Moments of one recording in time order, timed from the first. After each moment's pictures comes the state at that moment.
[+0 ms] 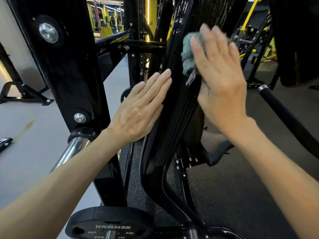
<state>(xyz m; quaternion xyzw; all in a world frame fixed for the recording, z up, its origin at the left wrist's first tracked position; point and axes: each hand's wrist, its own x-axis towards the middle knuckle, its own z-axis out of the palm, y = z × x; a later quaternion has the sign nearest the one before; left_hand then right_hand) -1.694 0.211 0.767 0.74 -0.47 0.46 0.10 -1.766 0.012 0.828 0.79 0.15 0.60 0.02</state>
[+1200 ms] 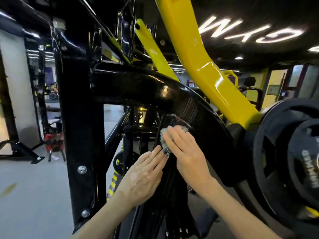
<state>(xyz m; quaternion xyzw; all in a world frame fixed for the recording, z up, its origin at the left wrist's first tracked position) -1.725 0.175 0.895 0.78 -0.44 0.44 0.02 -1.779 -0.002 0.951 0.81 0.20 0.55 0.09</state>
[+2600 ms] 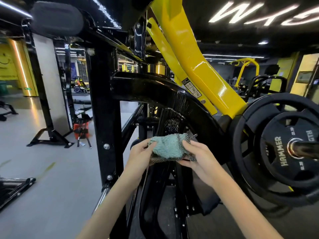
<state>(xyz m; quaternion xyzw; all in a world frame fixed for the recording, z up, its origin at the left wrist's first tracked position) -1.880 0.188 0.989 0.66 -0.13 -0.01 0.74 -1.919 0.016 1.001 0.63 0.02 0.05 -0.77</state>
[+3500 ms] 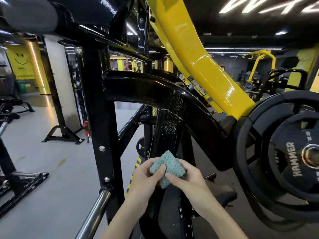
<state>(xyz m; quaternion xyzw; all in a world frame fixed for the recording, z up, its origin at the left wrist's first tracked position) -1.893 0.155 0.944 0.62 -0.13 0.00 0.77 -1.915 0.007 0.943 0.67 0.11 0.05 -0.74</state>
